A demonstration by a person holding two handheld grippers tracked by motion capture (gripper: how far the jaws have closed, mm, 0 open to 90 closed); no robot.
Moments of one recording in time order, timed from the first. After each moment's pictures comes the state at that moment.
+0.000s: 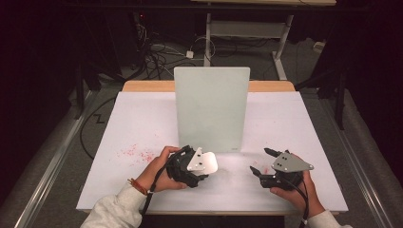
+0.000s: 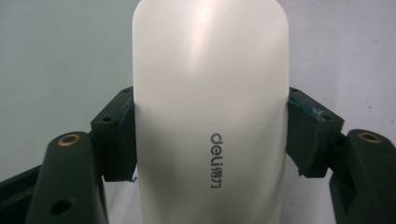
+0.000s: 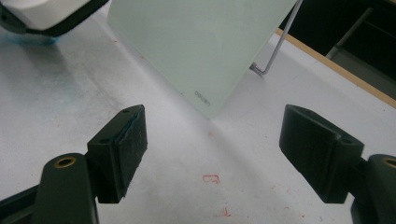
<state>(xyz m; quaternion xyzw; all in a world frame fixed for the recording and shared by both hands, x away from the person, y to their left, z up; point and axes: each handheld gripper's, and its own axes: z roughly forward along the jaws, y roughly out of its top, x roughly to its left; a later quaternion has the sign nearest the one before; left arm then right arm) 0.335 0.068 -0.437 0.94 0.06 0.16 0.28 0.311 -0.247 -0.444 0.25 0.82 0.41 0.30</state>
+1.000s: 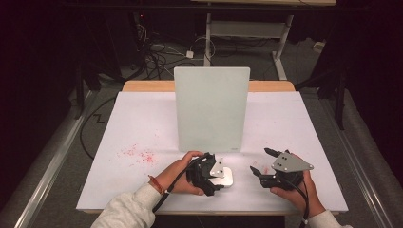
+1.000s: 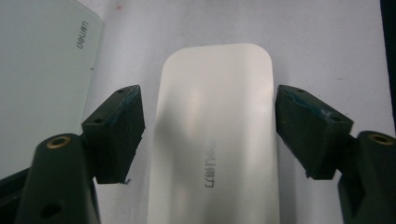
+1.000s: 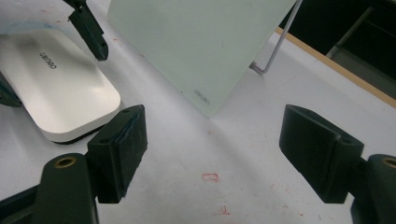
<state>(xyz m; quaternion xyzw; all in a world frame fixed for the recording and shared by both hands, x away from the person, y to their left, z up) 0.334 0.023 -0.449 0.95 0.03 0.12 0.28 0.311 -0.247 -0.444 0.25 0.83 0.41 0.30</state>
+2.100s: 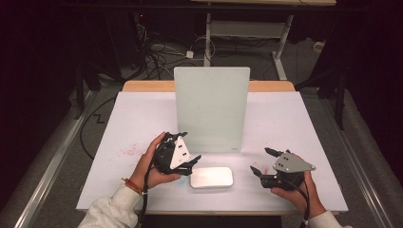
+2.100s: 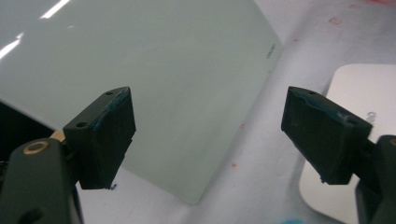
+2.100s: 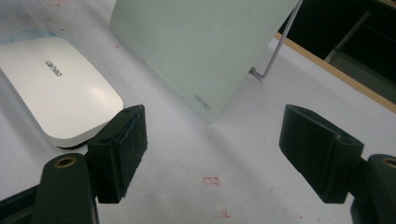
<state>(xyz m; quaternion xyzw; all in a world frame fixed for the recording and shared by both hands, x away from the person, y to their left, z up) 0.329 0.111 -0.419 0.85 0.17 0.33 0.38 0.309 -0.248 -0.441 0.25 0.82 0.42 0.30</state>
